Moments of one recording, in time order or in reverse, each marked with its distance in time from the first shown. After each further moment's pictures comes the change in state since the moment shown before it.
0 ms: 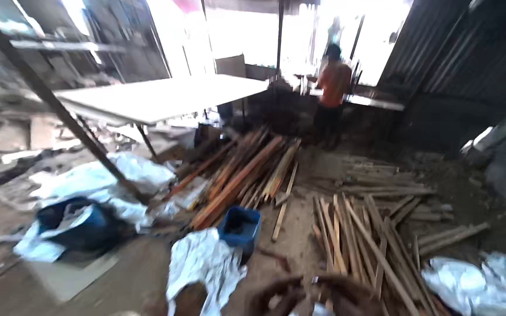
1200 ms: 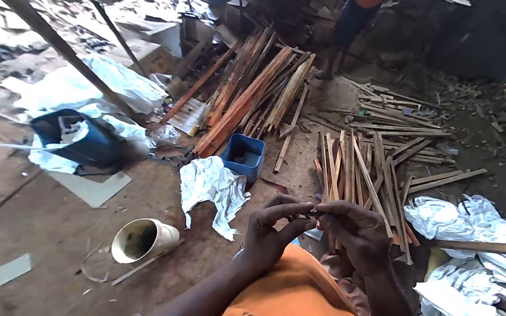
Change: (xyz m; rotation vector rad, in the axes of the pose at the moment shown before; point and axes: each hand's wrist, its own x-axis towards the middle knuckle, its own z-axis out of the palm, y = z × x) left_hand -0.029 -0.011 -0.016 -0.008 -0.018 0.091; right_hand -0.019 0.008 0.016 -0.084 -0.170 -0.068
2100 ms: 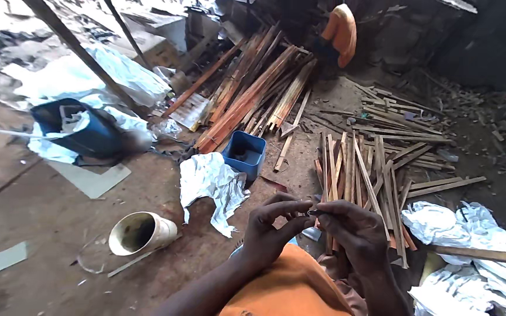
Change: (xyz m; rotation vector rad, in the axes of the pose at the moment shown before) left_hand -0.005 0.000 -0.003 0.040 0.020 -0.051; right_hand 0.001 0.003 0.001 -0.008 -0.035 0.017
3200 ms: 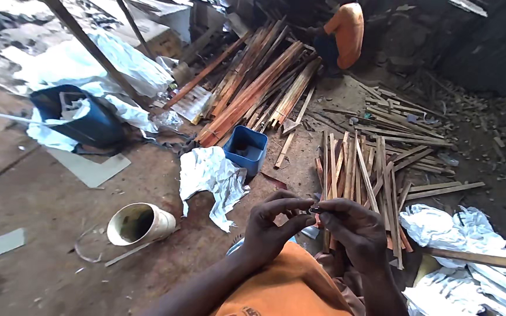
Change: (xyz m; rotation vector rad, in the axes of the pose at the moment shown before) left_hand -0.006 0.000 -0.001 -0.020 0.016 -0.001; right_hand -0.001 0.003 0.003 0.013 -0.013 0.021
